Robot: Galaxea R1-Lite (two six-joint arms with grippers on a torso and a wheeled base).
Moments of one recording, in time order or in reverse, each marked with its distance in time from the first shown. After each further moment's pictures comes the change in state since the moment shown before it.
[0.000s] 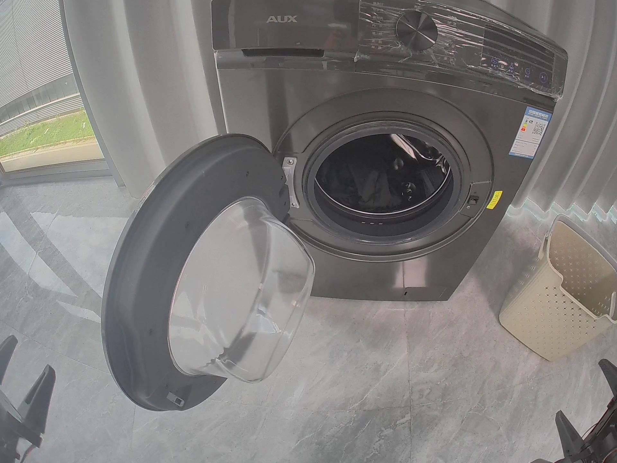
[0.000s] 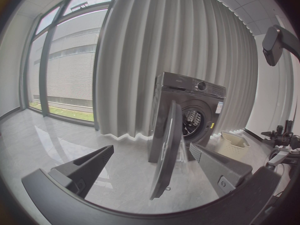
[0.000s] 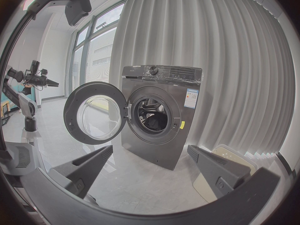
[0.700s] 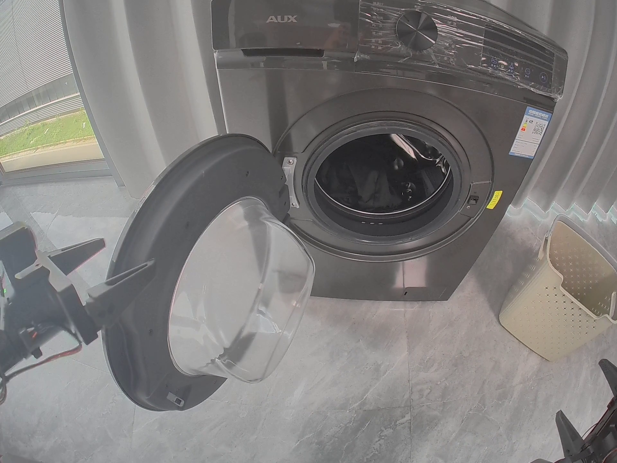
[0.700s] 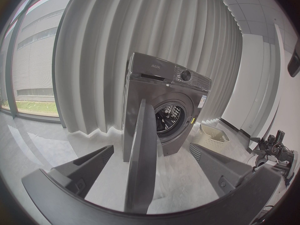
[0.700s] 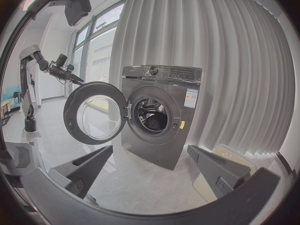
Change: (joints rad) left arm -0.211 0.739 -0.300 -0.293 -0.080 0.003; right arm 0.000 0.000 0.000 0.000 0.000 0.001
